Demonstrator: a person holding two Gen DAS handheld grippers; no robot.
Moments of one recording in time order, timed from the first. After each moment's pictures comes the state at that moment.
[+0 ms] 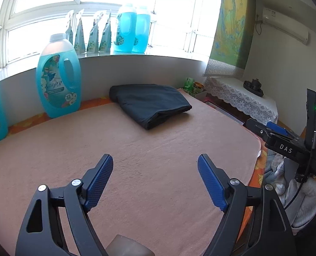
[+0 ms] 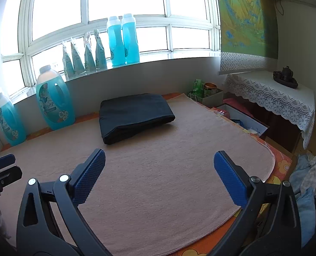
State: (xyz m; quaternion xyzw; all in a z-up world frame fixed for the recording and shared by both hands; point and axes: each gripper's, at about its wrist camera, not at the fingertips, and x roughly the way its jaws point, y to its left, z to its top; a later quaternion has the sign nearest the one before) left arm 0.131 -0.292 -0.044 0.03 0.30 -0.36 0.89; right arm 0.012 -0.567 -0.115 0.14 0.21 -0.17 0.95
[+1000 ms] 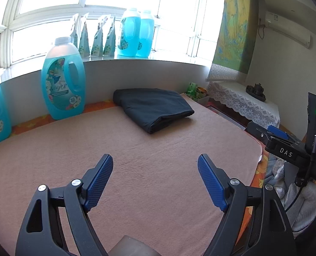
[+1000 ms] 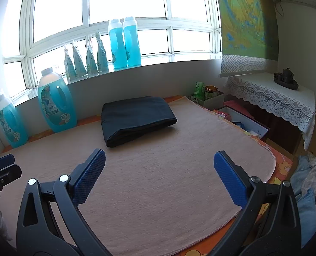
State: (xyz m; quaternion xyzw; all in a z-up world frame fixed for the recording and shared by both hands) left arm 0.125 -0.289 -0.038 0.03 0.28 -0.35 0.89; right arm 0.015 -0.561 -0.110 0.13 0.21 -0.17 0.95
